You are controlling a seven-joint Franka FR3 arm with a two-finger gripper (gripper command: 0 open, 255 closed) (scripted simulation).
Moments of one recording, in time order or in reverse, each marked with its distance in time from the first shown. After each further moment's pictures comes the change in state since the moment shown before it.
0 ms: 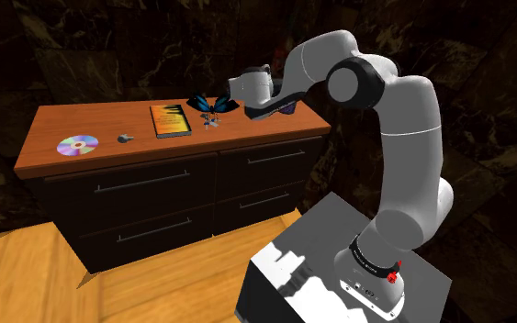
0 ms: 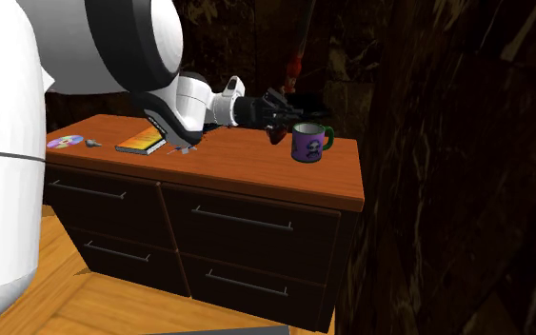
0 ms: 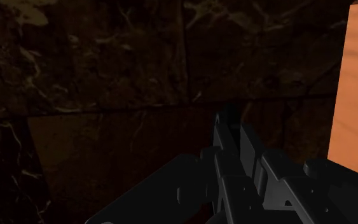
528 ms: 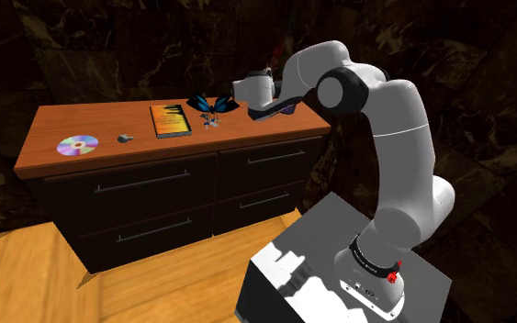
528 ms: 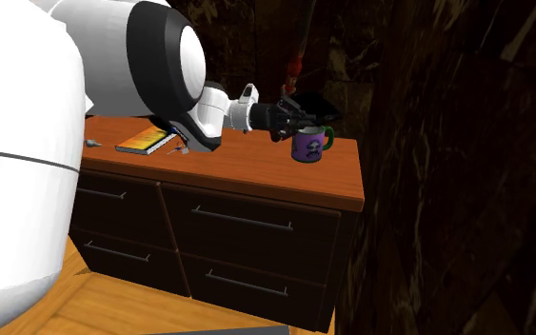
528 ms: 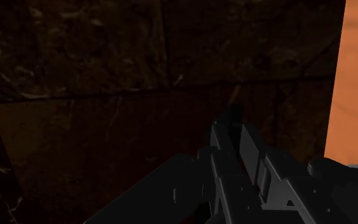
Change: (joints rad) arm -0.043 0.115 -0.025 0.125 -0.032 0.061 -0.015
